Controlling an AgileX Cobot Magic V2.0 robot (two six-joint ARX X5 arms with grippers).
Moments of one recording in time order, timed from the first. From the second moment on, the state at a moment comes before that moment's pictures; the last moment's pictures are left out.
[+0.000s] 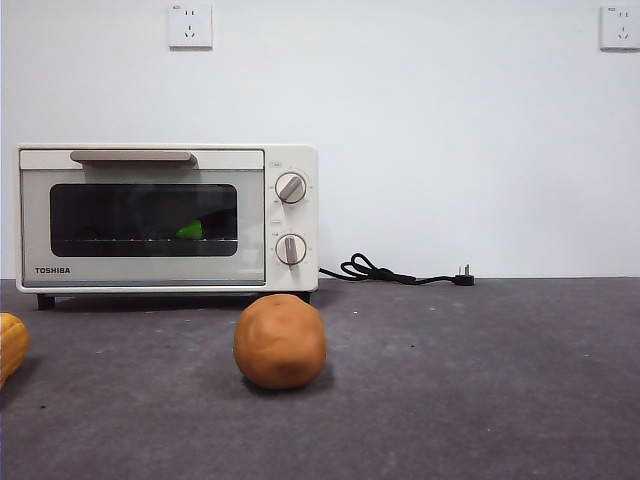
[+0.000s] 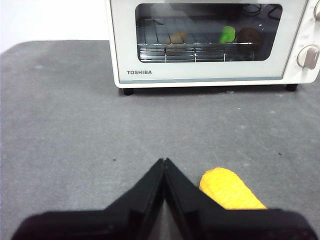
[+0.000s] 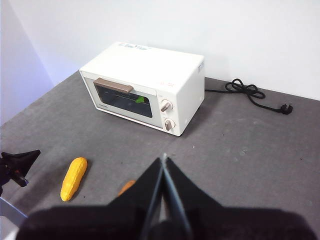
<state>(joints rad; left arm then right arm) 0.05 0.01 0.04 -0.25 0.06 -0.03 0.76 0.99 1.97 -1.35 0.18 0.13</state>
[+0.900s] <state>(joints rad) 0.05 0.02 0.04 -0.25 0.06 -0.06 0.72 0.99 1.97 -1.35 0.27 0.05</state>
